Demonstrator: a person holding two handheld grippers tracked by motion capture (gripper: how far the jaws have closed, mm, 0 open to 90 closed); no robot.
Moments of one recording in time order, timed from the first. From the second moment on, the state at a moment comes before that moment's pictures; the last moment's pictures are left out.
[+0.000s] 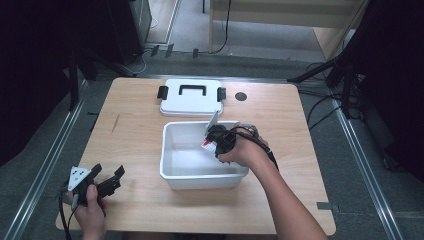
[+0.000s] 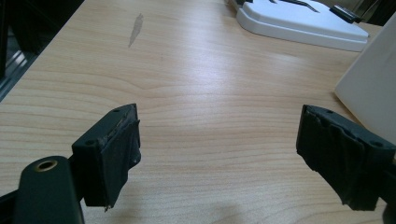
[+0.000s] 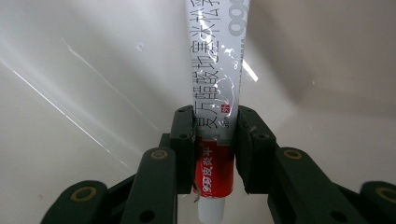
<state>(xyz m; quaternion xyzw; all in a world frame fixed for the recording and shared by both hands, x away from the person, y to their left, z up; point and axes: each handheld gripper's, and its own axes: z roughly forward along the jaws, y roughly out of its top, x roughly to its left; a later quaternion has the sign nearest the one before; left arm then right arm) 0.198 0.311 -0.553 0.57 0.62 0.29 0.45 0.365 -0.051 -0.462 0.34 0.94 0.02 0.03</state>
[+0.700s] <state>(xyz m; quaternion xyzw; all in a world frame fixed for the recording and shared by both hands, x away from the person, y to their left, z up) 0.198 0.311 -0.553 0.57 0.62 0.29 0.45 0.365 -0.048 -0.465 0.34 0.94 0.02 0.03</state>
